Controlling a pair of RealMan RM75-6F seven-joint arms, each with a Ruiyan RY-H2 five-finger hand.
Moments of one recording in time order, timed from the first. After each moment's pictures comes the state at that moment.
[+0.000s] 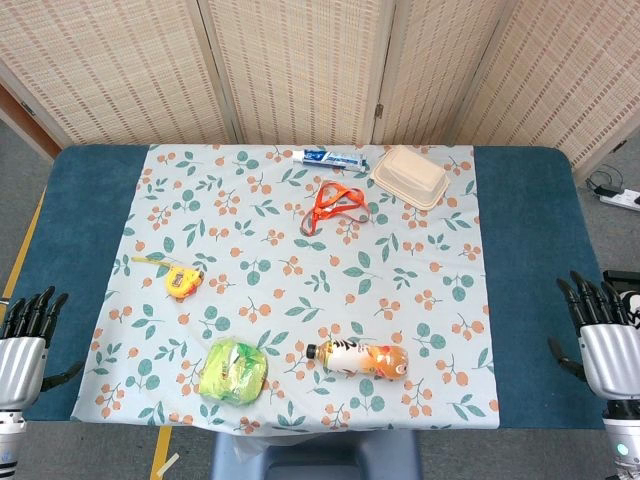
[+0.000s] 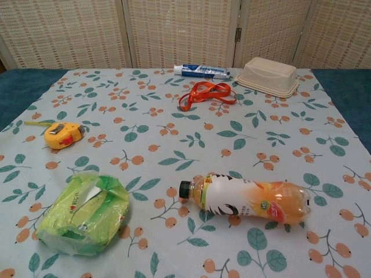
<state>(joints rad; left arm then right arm) -0.09 -1.17 -0.06 -1.56 1.52 1.52 0.11 0.05 -1.10 0.07 -1.62 -1.53 1.53 -0.08</state>
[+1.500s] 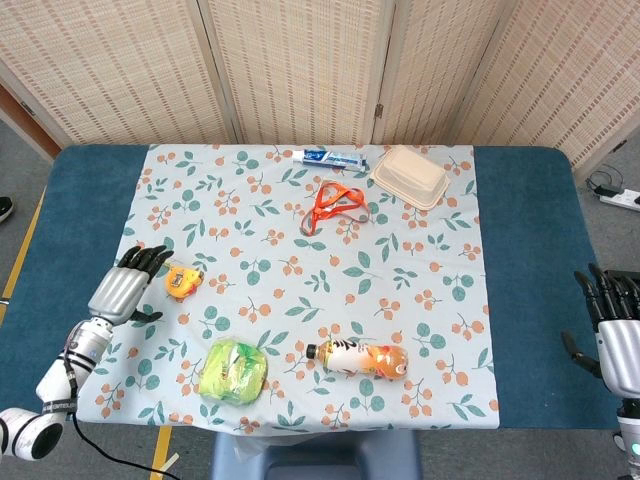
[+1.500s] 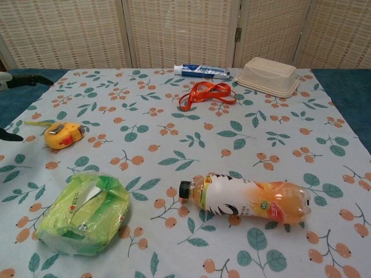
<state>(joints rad) -0.54 -1.30 -0.15 -1.33 1.40 0.94 0.00 0.04 -1.06 0.09 -1.65 -1.51 1.56 -0.06</state>
